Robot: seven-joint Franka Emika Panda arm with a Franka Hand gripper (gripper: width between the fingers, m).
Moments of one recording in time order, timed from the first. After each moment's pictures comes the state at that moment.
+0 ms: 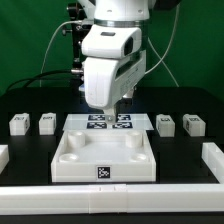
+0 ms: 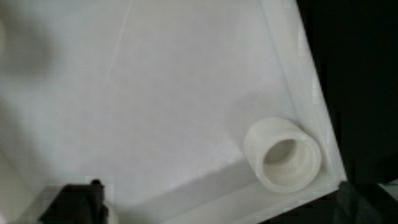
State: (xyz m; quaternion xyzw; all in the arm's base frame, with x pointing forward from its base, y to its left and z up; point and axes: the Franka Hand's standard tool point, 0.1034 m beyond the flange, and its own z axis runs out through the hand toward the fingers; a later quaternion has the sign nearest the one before) arm 0.486 -0.004 0.075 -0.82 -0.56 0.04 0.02
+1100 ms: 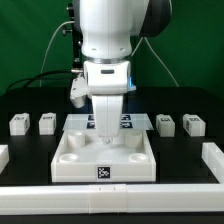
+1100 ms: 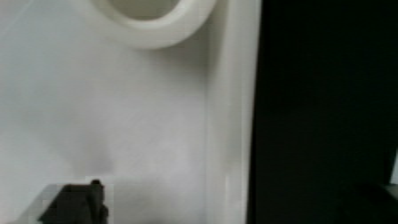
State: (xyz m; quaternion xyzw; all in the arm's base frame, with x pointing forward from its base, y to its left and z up) arm 0.435 -0.021 0.018 -0.71 -0.70 0.06 0.06
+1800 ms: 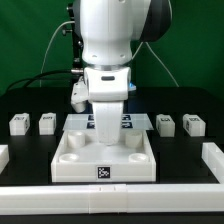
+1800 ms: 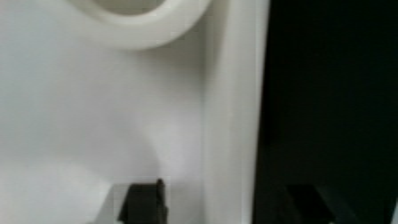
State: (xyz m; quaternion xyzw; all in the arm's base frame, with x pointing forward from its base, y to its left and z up) arm 0.432 -0.021 0.011 -0.71 -0.70 0.07 0.07
